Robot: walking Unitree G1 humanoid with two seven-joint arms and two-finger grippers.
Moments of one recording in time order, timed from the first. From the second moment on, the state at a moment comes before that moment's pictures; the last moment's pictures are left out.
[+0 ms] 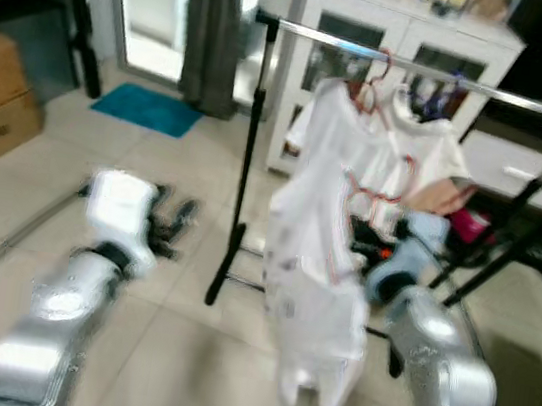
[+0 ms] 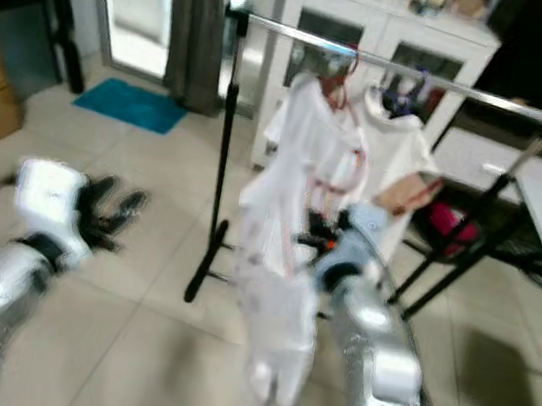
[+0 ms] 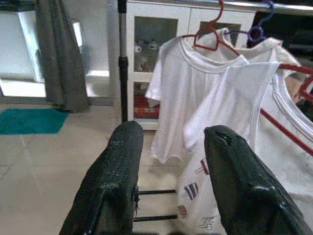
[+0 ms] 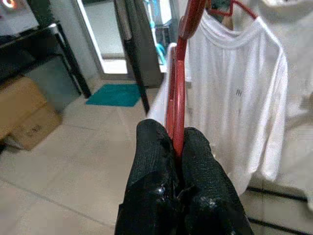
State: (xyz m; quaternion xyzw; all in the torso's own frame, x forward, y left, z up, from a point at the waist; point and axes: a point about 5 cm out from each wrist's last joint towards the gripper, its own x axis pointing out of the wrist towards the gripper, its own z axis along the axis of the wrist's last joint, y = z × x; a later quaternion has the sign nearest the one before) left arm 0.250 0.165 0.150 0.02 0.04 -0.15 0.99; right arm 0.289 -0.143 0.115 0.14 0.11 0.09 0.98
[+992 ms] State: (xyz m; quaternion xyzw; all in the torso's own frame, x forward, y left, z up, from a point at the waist) left arm 0.250 0.166 0.149 0.02 0.04 -0.15 0.99; right arm 0.290 -0.142 0.117 0.14 0.11 0.09 0.98
